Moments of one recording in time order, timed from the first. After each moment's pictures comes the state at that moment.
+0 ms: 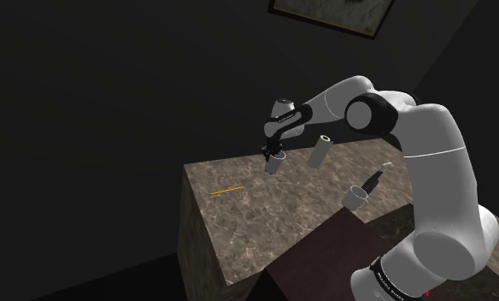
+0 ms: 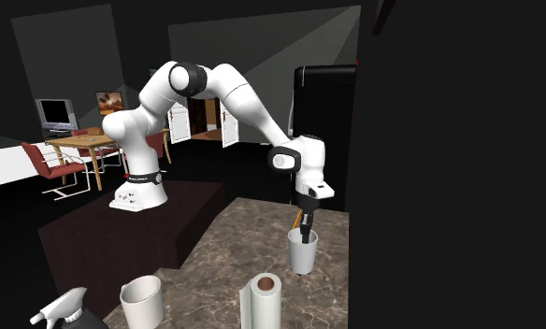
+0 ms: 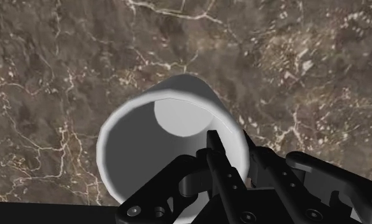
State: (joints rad) arm -0.11 0.84 -0.12 -1.61 -0.02 2.44 0.01
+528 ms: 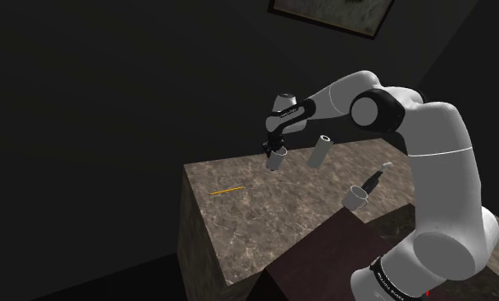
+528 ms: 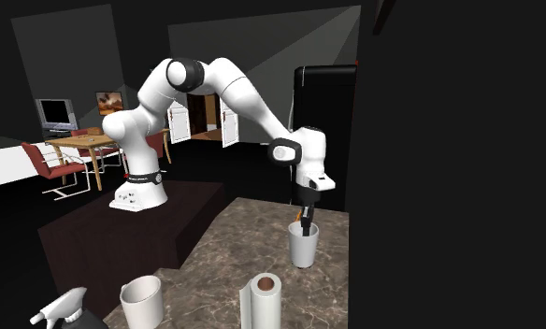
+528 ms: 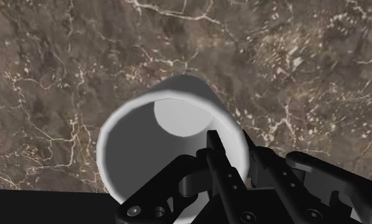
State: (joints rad) arm -0.11 0.79 -0.12 -1.62 -0.02 2.41 0.01
